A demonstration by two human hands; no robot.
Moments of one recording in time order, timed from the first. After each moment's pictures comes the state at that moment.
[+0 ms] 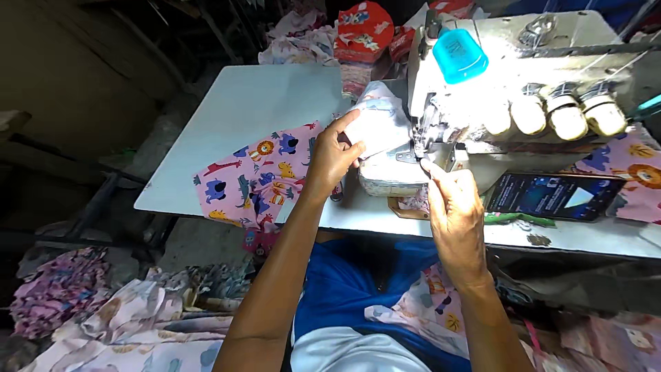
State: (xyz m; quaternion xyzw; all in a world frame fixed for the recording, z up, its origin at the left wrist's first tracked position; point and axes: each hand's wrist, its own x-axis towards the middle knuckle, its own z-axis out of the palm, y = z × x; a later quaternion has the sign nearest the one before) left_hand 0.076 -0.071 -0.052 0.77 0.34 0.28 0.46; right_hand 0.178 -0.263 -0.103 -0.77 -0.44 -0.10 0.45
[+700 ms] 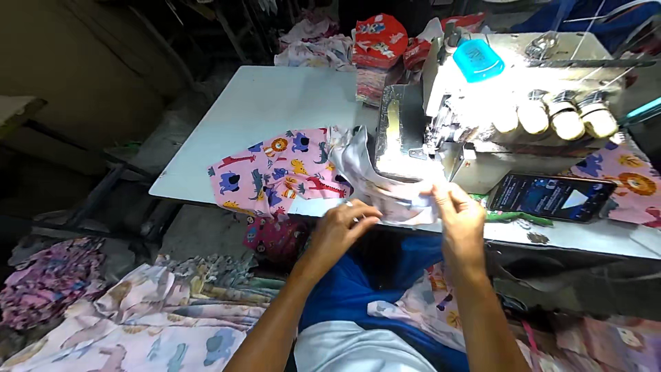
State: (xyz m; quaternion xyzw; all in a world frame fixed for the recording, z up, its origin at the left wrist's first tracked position) left_hand -0.020 -0.139 -0.124 0.90 0.20 0.26 0.29; right_hand 0.170 -0.264 -0.121 -0.63 -0.34 0.11 0.69
